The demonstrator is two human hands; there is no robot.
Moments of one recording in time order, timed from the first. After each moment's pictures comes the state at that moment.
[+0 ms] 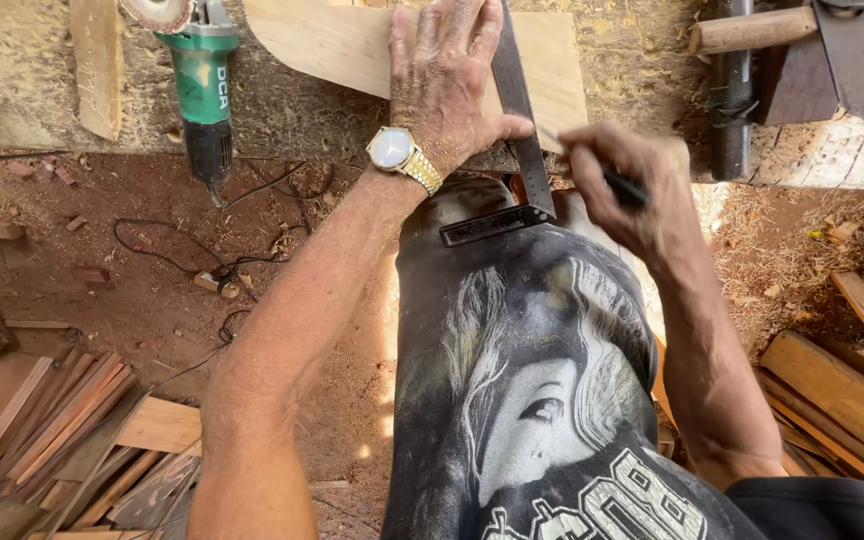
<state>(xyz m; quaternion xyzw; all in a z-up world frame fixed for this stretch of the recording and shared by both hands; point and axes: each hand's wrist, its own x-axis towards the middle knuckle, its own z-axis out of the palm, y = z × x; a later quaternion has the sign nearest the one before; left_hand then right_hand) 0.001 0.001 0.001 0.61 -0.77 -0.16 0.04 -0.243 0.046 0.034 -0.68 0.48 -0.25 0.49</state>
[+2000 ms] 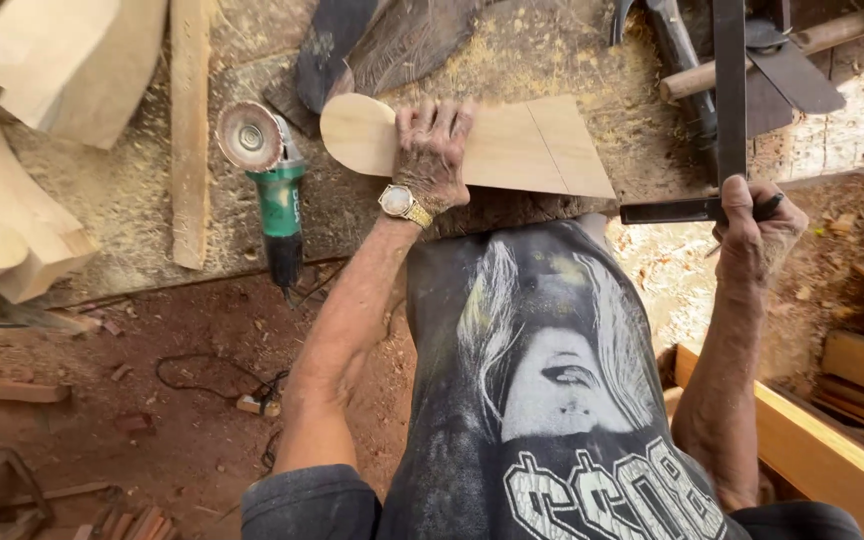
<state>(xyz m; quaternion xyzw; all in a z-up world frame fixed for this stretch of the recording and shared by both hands) 0.083 -0.017 -0.027 0.46 -0.87 -0.08 0.18 -0.312 0.130 -0.017 -0.38 0.69 -0.51 0.35</state>
